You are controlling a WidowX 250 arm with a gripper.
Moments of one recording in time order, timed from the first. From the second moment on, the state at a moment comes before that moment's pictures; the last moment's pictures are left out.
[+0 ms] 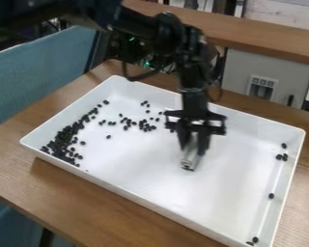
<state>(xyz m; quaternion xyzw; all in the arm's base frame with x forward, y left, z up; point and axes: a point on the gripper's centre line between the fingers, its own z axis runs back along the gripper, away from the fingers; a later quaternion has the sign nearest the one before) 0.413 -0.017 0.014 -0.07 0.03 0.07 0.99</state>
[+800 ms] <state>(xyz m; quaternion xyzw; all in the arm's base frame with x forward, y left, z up) 0.369 0.102 0.038 -0.02 0.03 0.20 0.98</state>
